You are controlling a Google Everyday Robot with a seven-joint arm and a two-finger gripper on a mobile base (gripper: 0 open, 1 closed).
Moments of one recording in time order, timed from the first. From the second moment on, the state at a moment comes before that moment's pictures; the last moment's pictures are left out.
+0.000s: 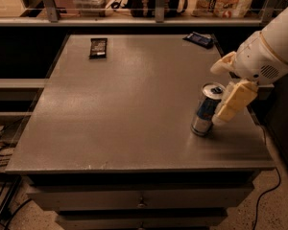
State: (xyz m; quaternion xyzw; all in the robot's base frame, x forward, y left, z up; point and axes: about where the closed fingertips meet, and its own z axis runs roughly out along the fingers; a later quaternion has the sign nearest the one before) arm 0.496 -0.163 0.913 -0.64 0.73 0.11 0.22
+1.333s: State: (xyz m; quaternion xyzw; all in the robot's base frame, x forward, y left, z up) arm 0.559 -0.070 0.936 -0.65 0.71 0.12 0.26
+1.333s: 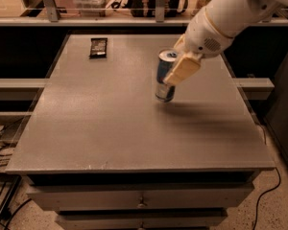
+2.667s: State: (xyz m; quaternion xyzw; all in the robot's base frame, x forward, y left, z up) arm 0.640 0.001 0.931 -0.64 0.68 0.13 0.34
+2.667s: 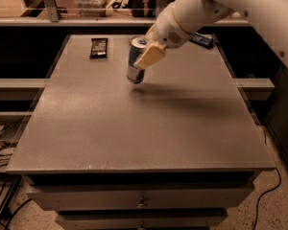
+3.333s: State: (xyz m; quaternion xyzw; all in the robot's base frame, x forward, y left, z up) arm 0.727 0.036 0.918 -0.64 0.67 0.13 0.34
